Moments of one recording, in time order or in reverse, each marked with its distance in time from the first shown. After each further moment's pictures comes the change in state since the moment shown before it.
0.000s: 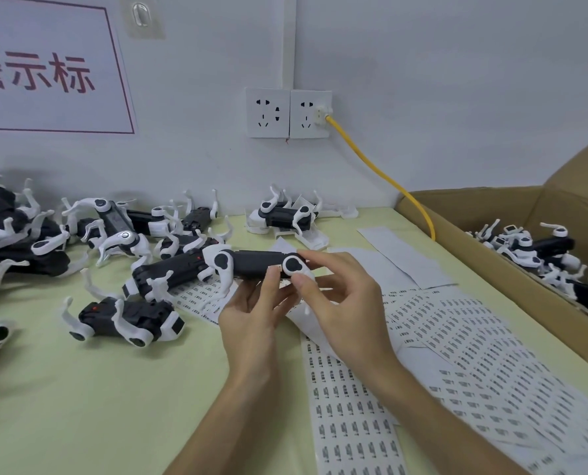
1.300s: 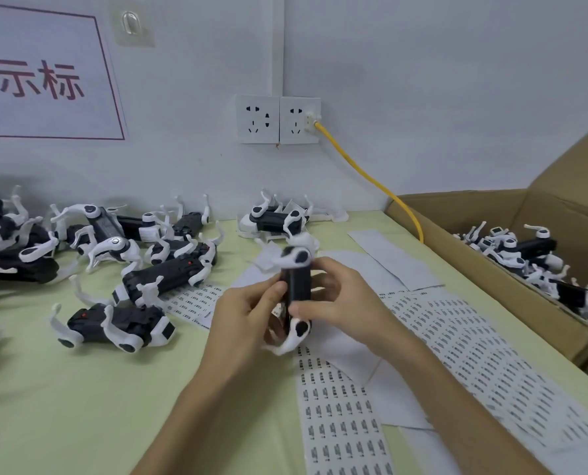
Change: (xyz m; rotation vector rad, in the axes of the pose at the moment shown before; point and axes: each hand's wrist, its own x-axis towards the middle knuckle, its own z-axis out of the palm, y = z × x) left_hand 0.017 0.020 -0.017 0.678 -0.395 0.132; right_hand 0.024 0.007 -0.032 -0.035 -0.389 0.319
